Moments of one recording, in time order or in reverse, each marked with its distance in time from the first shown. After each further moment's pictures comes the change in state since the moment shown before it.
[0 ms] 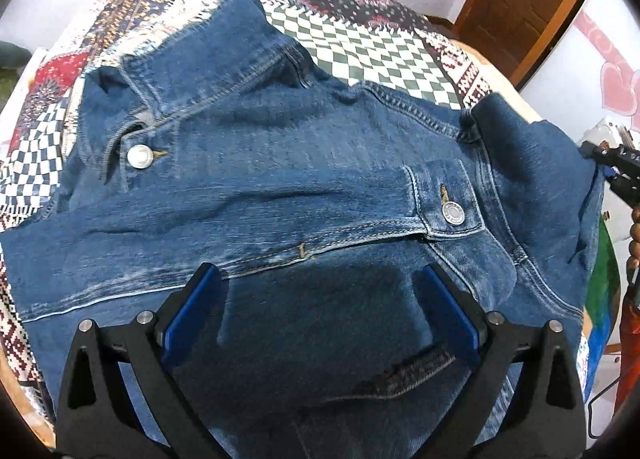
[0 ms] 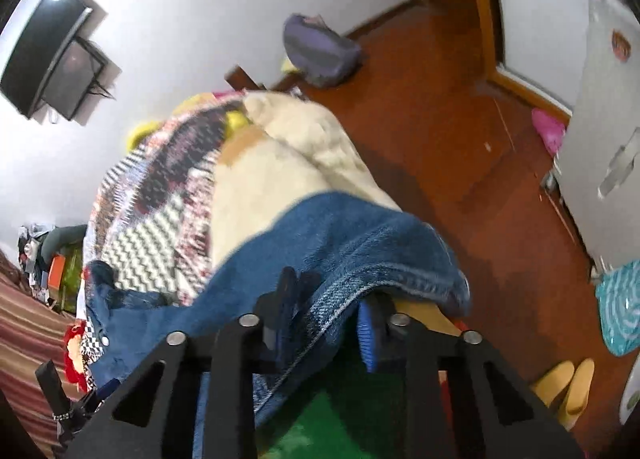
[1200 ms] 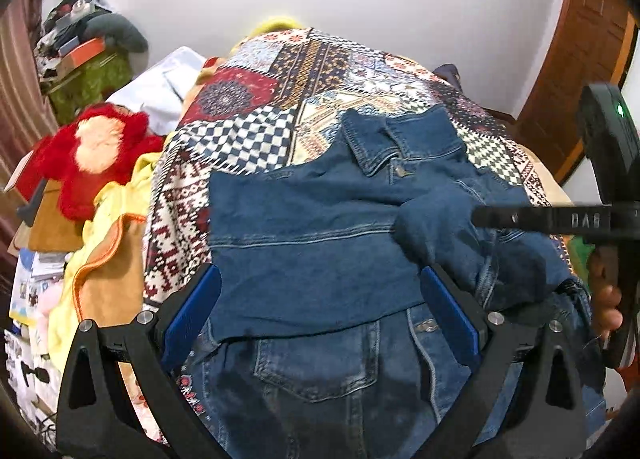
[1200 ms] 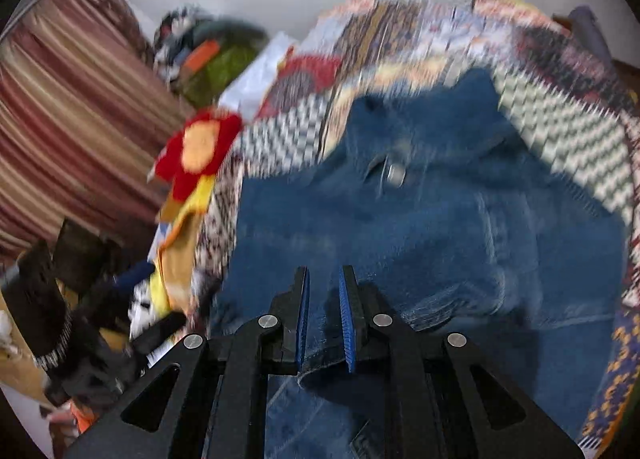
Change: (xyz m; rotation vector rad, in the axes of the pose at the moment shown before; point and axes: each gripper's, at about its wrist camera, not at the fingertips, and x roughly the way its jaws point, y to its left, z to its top) left arm -0.170 0.143 -0.111 -0.225 -0.284 0.187; right arm 0.043 0.361 -0.206 -0.645 0.439 0.401
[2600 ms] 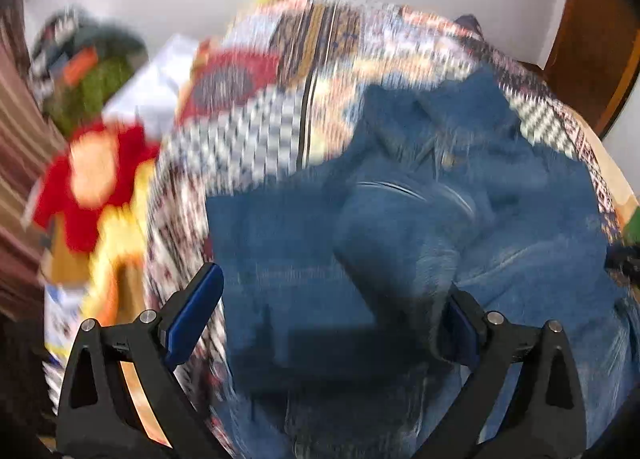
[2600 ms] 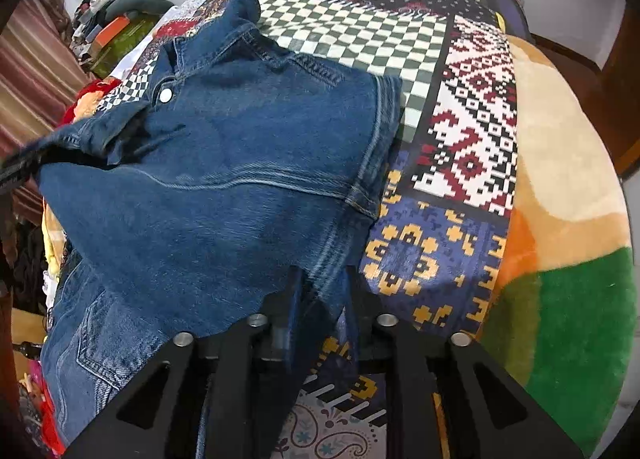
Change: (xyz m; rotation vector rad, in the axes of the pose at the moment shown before) left arm 0.083 0.002 0.028 0.095 0.161 0.139; right arm -0.060 -0.170 -0.077 0.053 0.064 -0.354
